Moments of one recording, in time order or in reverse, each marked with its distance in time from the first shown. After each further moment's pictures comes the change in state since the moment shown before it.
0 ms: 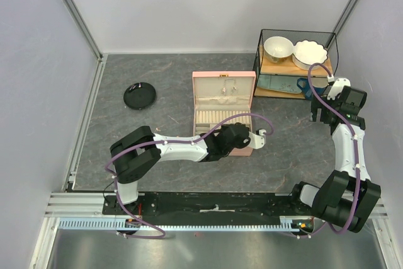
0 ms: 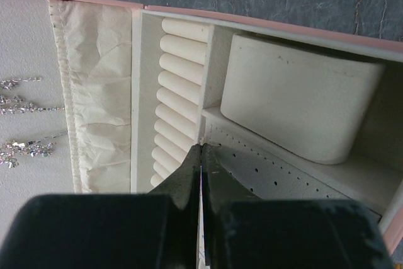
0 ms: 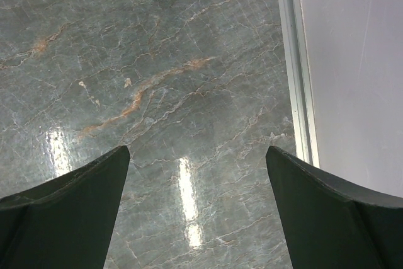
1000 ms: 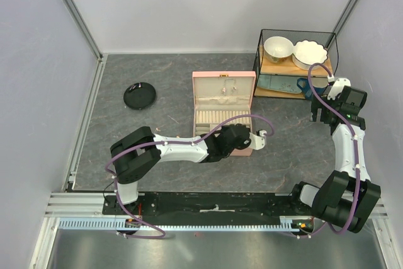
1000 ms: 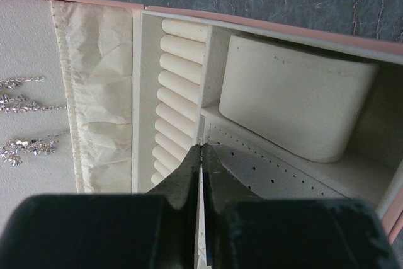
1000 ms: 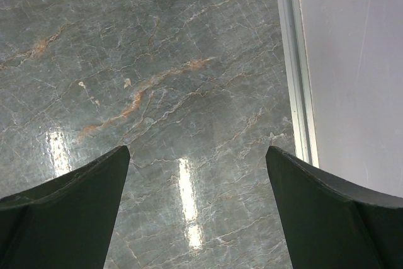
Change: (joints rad) left arm -0.011 -0.001 0.000 -0.003 -0.012 0.000; right arm -0.002 -0.002 0.000 0.000 0.000 0.000
